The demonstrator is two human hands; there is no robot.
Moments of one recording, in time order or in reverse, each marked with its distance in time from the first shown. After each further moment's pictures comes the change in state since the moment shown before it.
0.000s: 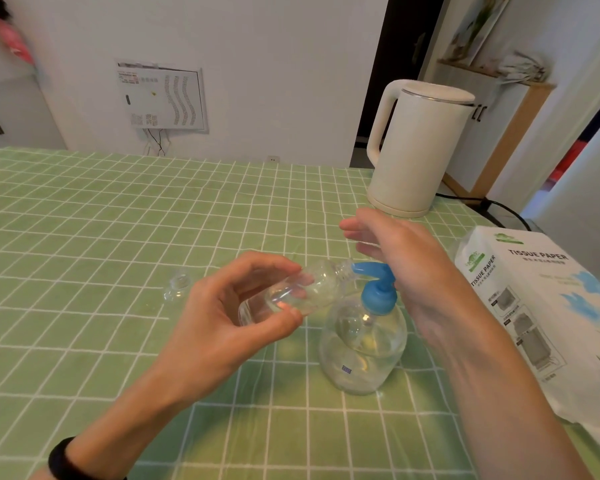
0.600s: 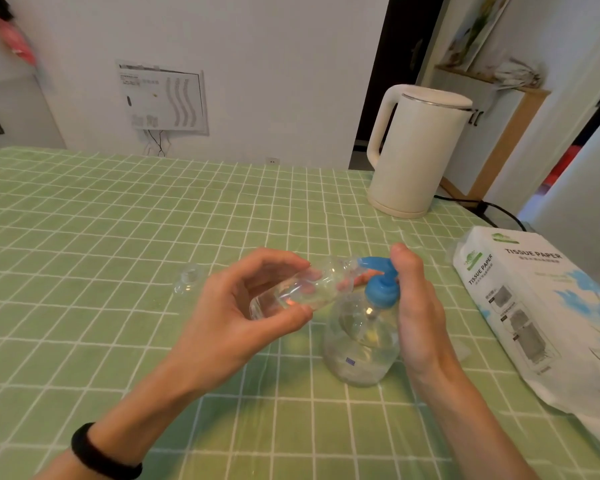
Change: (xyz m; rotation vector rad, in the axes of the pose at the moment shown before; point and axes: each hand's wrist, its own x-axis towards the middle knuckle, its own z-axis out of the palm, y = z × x) left_hand 0.000 0.001 -0.001 0.015 -0.027 0.030; right_hand -0.028 0.056 0.014 0.143 0.066 -0.204
